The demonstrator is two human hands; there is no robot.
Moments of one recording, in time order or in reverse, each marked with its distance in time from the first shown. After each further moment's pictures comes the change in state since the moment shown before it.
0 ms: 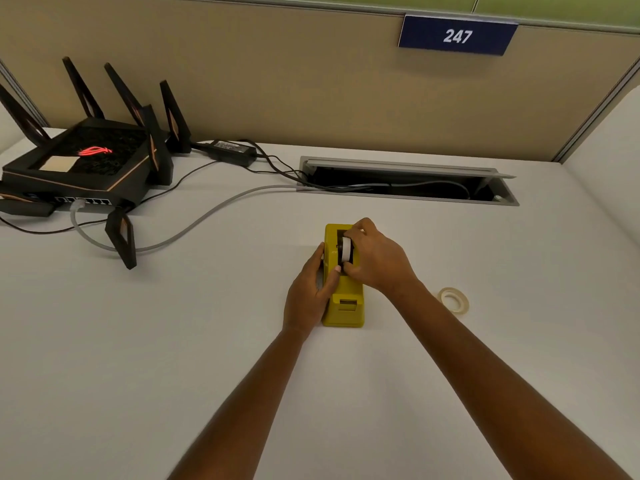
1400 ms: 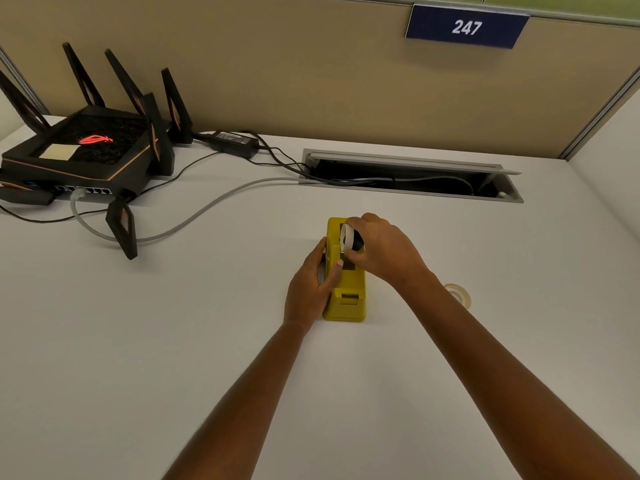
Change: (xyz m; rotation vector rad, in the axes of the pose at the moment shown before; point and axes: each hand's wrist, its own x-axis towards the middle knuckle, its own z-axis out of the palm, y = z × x) left_hand -0.001 0.006 -0.002 0.003 -0.014 -0.050; right_hand -0.001 -0.010 -0.017 0.030 -0.006 -0.037
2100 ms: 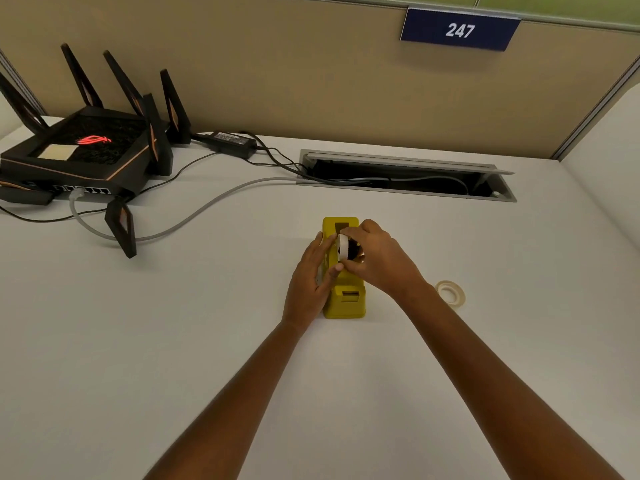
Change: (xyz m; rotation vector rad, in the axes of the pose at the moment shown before) left_hand -0.008 0.010 -0.004 -0.057 -0.027 0.109; right_hand -0.017 0.002 0.010 0.126 0.047 -0.015
